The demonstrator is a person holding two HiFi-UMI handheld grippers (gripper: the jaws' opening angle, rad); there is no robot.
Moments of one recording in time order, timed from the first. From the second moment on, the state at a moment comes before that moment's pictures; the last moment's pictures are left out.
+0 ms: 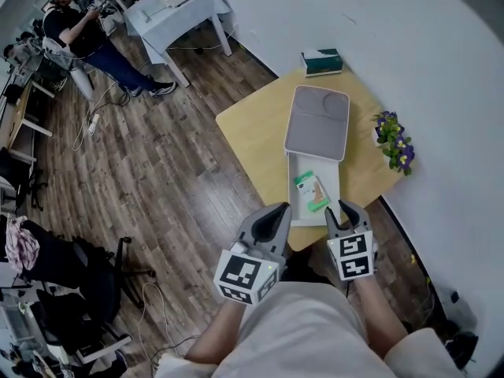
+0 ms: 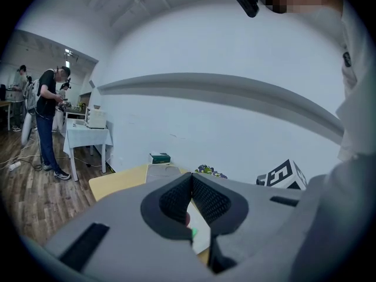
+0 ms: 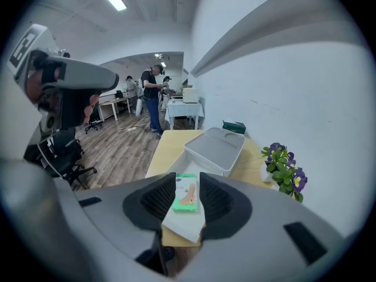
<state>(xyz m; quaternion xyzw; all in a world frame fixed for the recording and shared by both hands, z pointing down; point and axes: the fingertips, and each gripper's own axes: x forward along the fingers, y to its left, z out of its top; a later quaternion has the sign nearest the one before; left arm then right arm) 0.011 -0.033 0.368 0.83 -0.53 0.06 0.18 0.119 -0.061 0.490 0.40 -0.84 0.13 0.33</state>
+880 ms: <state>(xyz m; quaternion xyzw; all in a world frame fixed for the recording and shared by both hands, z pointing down) 0.018 -0.031 0.357 0.83 -0.53 0.05 0.17 0.105 -0.060 0.404 0.38 -0.89 0.17 0.19</state>
